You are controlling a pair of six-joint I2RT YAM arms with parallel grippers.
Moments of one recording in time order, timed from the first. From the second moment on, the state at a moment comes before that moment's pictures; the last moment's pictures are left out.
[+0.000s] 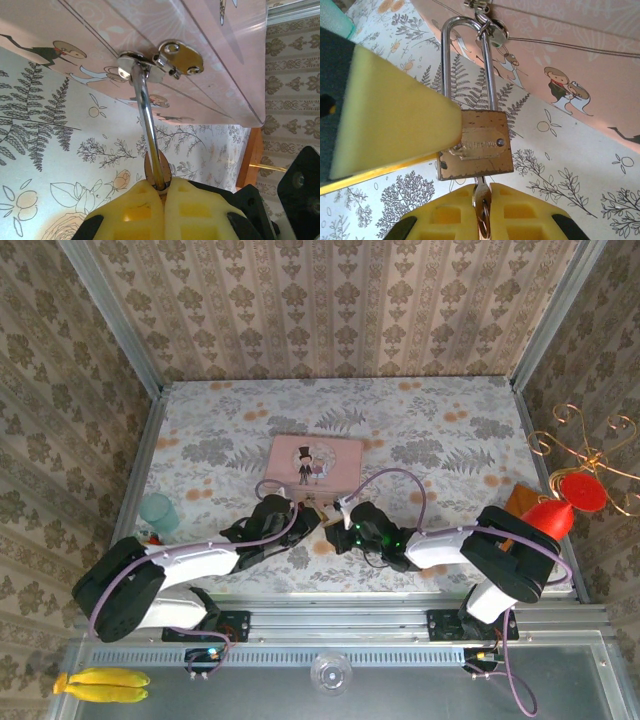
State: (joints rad) left arm -0.86 1.29 0.42 0.34 0.10 -1.27; right arm 0.87 1.59 0.52 0.49 -0.03 0.48
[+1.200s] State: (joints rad) left arm -0.80 1.30 0.37 0.39 0.20 -1.27; right arm 0.90 1.49 0.42 0.57 -0.02 0.26
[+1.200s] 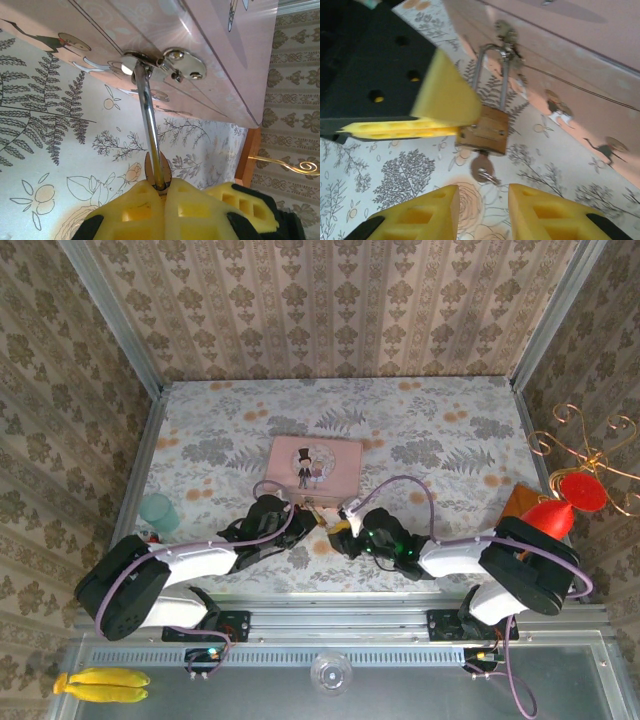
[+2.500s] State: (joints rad) left arm -0.80 1.30 0.36 0.37 0.17 -1.27; right arm 0.86 1.63 0.51 0.62 -0.10 0.36
